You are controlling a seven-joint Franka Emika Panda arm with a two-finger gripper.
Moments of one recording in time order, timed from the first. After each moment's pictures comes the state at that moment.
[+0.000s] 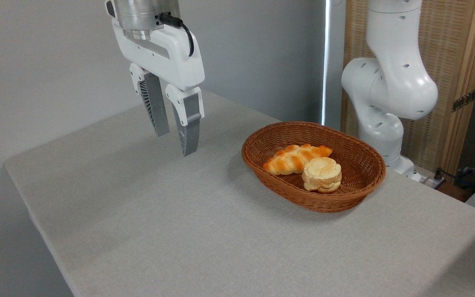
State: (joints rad) arm -0.13 0.02 0.06 -1.56 -0.06 1.60 0.72
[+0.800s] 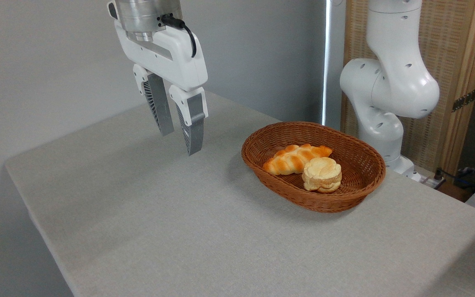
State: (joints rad) arm -0.05 0.02 -0.01 -1.56 -0.06 1.58 0.72
